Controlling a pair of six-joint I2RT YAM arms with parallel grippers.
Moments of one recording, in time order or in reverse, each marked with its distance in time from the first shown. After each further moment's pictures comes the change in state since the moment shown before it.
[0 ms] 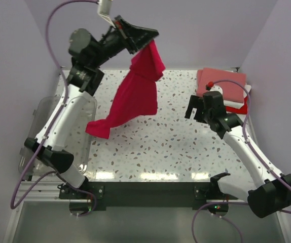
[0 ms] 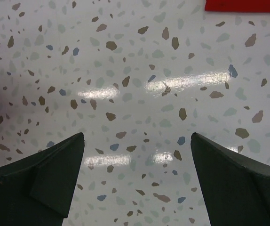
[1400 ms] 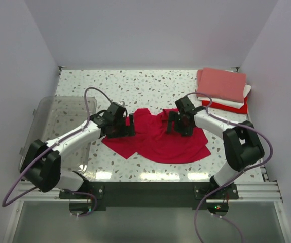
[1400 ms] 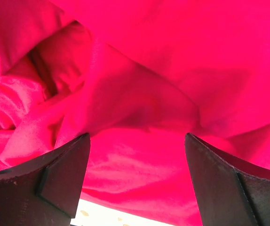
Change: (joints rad) left arm -0.153 -0.218 -1.097 -0.679 -0.610 0.130; right arm 0.095 0.508 -0.011 0.064 -0.231 0.116
